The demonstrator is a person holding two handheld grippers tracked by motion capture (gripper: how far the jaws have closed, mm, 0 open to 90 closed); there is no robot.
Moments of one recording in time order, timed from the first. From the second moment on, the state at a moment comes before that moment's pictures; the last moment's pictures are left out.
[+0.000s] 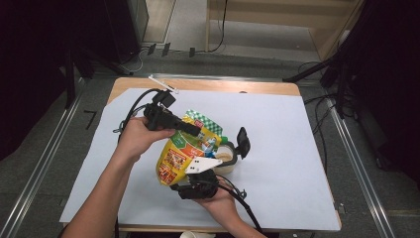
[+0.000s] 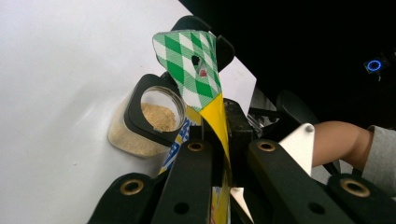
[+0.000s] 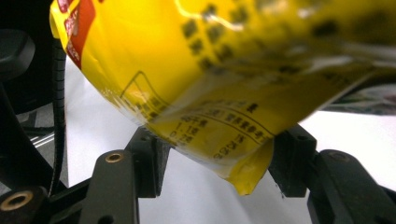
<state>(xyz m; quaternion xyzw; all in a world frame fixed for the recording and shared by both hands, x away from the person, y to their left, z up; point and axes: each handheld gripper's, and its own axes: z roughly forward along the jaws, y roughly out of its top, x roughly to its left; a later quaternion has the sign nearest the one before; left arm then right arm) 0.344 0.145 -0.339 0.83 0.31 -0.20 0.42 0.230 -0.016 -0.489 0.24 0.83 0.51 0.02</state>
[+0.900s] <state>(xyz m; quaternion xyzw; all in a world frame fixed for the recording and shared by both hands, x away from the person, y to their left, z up) 0.348 0.201 -0.330 0.80 0.34 -0.15 0.47 0.243 -0.033 -0.478 0.27 0.81 0.52 0.03</state>
